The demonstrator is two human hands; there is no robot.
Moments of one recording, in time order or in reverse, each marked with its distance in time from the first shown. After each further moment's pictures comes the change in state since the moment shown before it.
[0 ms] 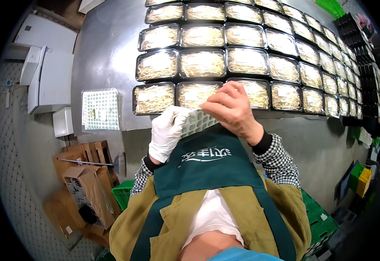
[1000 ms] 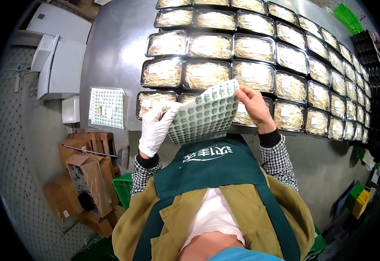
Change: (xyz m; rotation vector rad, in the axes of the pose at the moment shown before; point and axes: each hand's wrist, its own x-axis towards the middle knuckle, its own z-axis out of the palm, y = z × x) left_hand 0.045 0.005 -0.007 -0.136 0.075 -0.162; right_hand -0.043 0.114 0.008 1.162 -0.046 1.135
